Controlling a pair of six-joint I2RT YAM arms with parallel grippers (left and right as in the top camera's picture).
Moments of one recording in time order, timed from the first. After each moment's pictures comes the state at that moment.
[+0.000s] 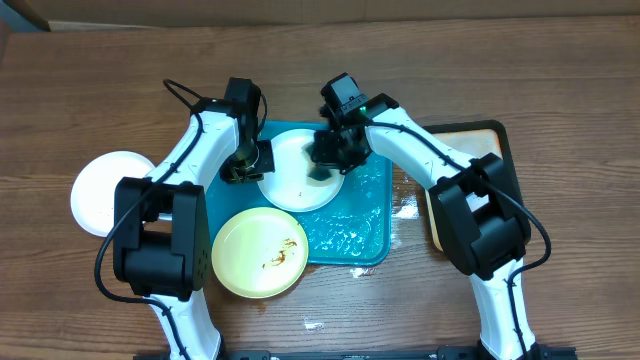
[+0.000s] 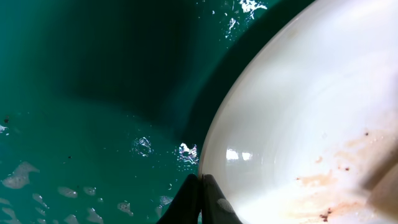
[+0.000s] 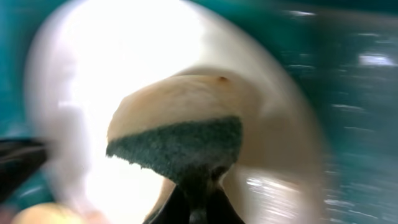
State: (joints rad) left arm -0.16 2.01 1.43 -0.95 0.03 -0.32; right arm 0.55 2.24 1.73 -0.73 -0.41 0.49
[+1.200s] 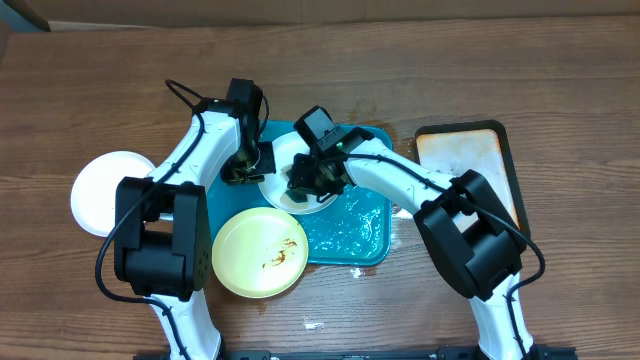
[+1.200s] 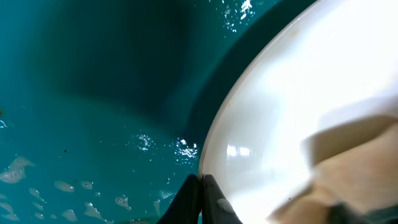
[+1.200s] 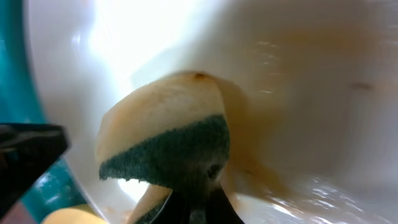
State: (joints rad) left arm -0.16 2.01 1.43 -0.97 0.03 -0.32; right arm 0.68 2.17 1.56 -0.63 -0.26 0.78
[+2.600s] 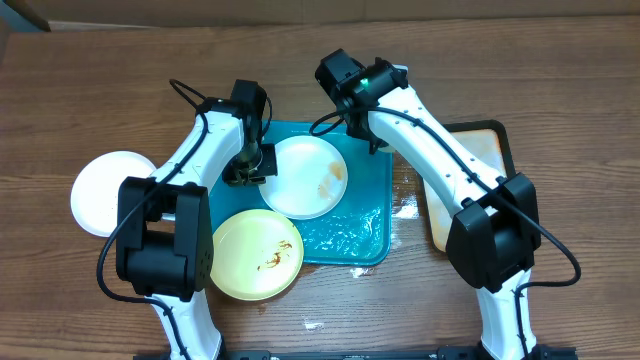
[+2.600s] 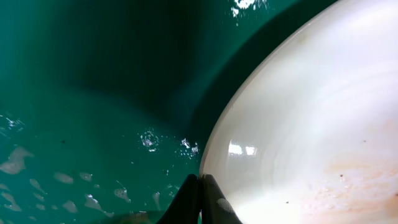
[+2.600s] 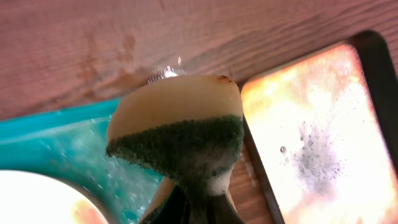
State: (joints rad) left arm -0.17 2.01 1.43 -1.00 0.02 -0.32; right arm 0.57 2.17 2.00 -1.30 0.46 0.82
